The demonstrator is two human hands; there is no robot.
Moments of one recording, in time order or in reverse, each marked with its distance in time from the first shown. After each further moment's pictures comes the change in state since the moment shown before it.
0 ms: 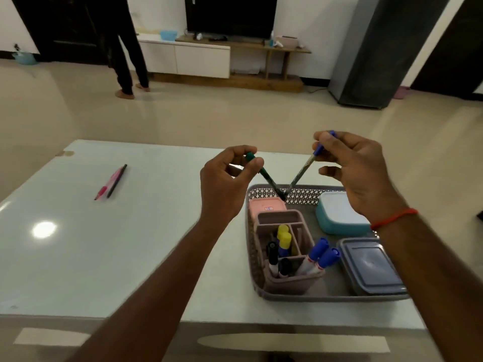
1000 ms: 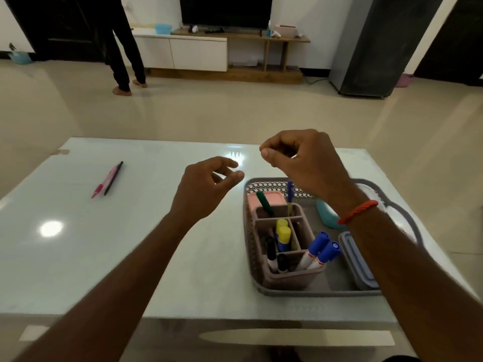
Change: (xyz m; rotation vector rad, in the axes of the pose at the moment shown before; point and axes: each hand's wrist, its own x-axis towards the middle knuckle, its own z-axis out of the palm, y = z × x) left_hand 0.012 -0.035 -0.039 0.424 -0.262 -0.012; right_hand -0.009 0.002 0.046 -0.577 -0.285 -0.418
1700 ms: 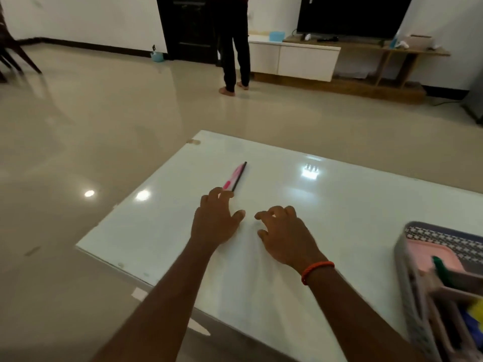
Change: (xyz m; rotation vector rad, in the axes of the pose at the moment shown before) left_hand -0.044 -0.202 -0.148 0.532 0.055 -0.477; right_hand 0.013 -0.060 0.308 -0.418 -0.581 -0.088
